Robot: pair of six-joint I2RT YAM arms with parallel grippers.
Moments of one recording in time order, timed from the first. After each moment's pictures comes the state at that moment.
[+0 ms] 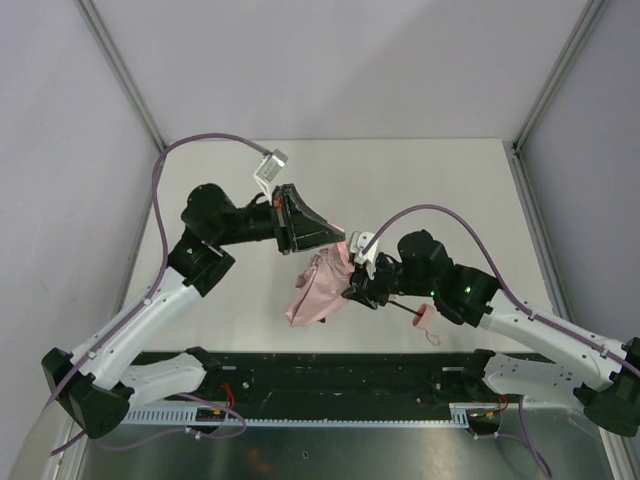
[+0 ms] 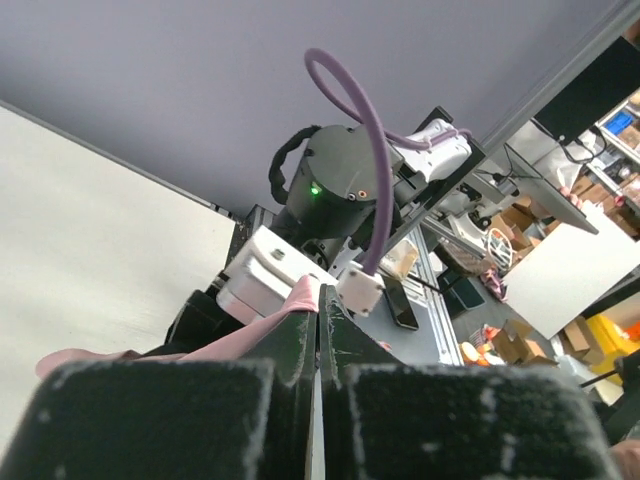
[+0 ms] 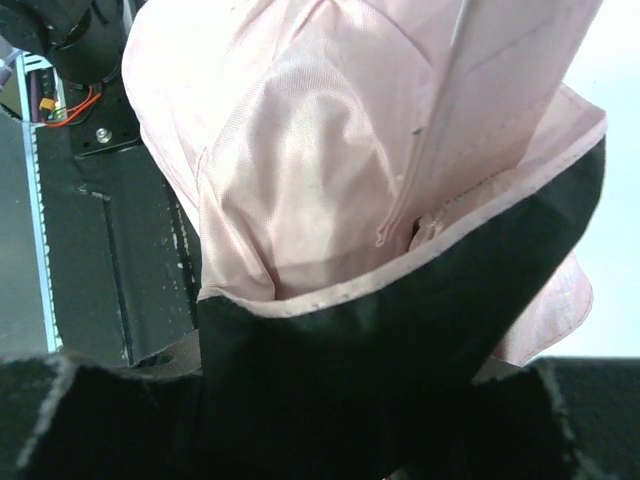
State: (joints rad) left arm -0.65 1.05 1.06 0.21 0.85 -0.75; right arm 0.94 0.99 0.89 -0.32 -0.30 -0.17
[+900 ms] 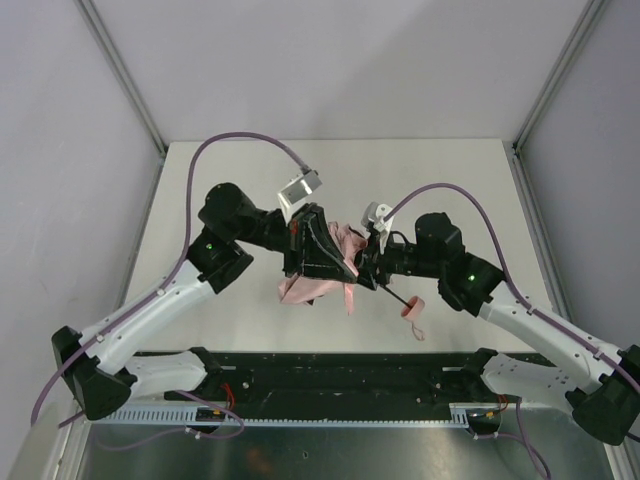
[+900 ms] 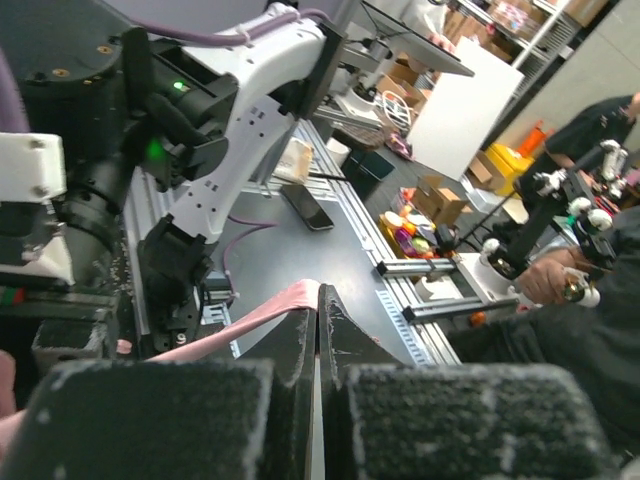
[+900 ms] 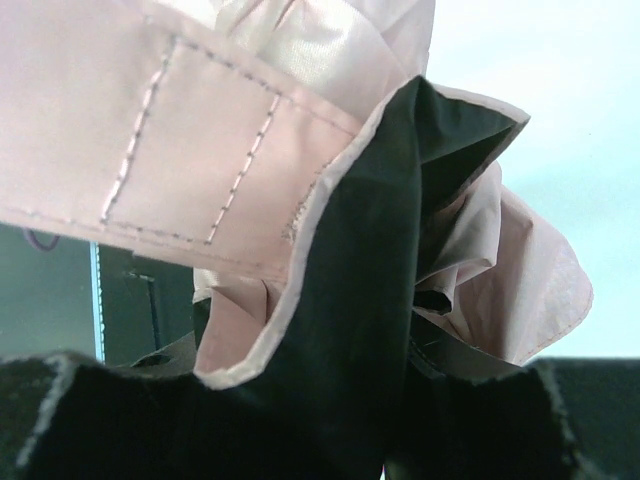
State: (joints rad) left arm -0.77 1.14 1.14 0.31 1.16 -0.76; right arm 0.77 1.01 0.89 -0.16 -0.50 0.00
